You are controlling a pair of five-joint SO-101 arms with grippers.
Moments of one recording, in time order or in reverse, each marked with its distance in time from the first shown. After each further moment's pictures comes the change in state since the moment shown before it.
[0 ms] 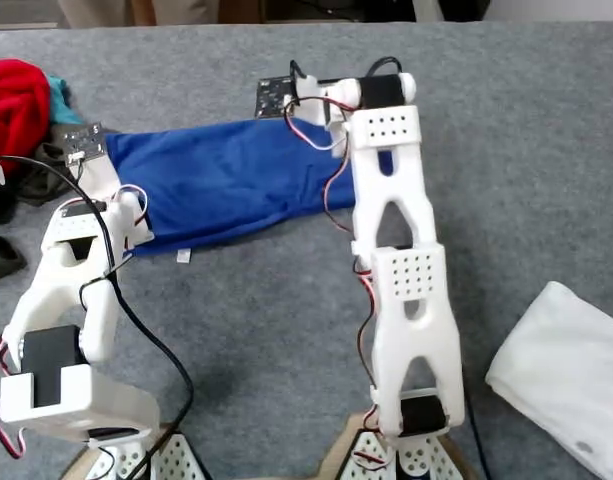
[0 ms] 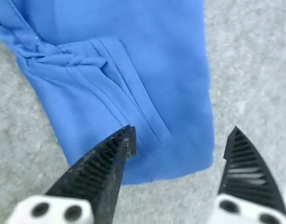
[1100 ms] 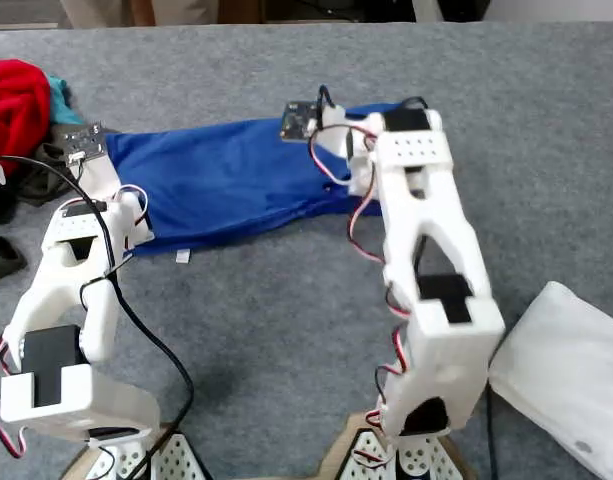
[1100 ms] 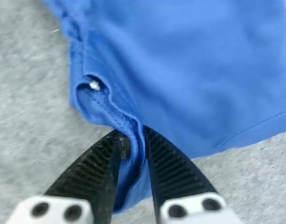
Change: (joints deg) left arm 0.0 0.0 0.0 0.0 0.0; right arm 3.4 -35.4 66.1 -23.5 -7.8
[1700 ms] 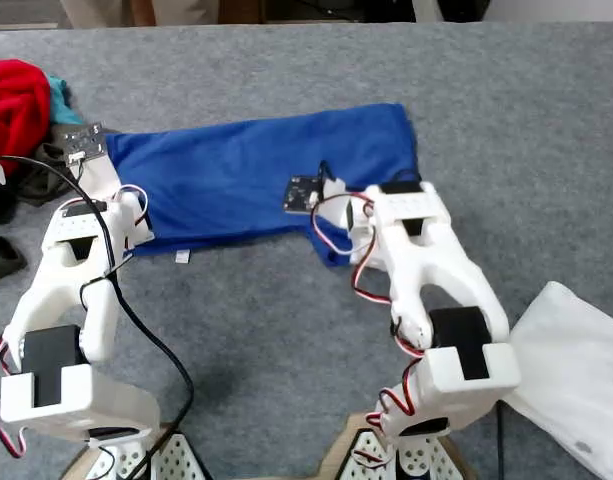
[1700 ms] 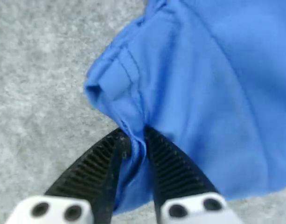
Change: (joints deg) left arm 0.0 0.0 0.0 0.0 0.0; right arm -0.1 -16.1 40.5 -16.5 -0.1
